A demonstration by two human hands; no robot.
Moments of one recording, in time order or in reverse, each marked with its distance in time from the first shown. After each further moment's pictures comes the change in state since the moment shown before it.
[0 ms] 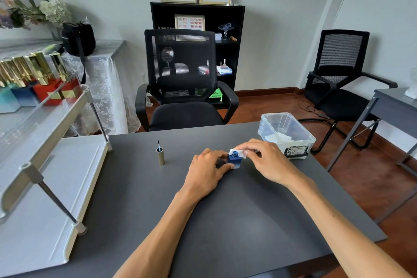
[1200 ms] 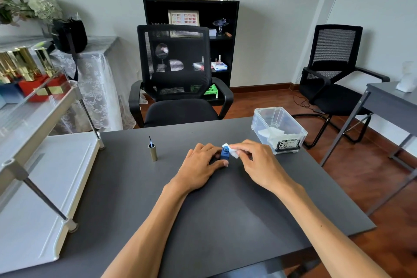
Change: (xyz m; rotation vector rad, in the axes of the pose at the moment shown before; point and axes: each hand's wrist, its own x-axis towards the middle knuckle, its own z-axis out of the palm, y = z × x) left_hand 0.008 -0.008 0.000 0.094 -0.182 0.095; right_hand -0.023 -0.013 0.015 0.012 0.155 0.003
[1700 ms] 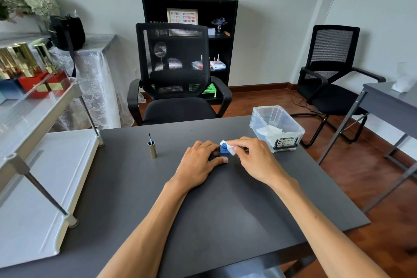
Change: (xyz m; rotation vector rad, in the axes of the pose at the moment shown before) left_hand -0.002 0.004 -0.001 0.011 0.053 -0.005; right_hand 0.005 -0.008 0.000 -0.007 -0.029 0.065
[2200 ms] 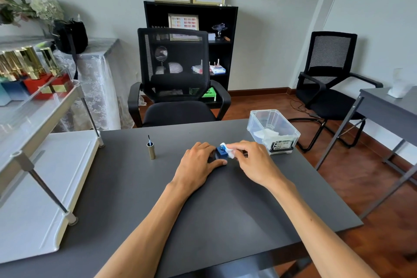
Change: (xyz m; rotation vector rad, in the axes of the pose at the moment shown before) left_hand -0.006 0.011 -0.001 0.037 0.088 -0.015; right_hand -0.004 0.003 -0.004 0.010 -0.004 0.029
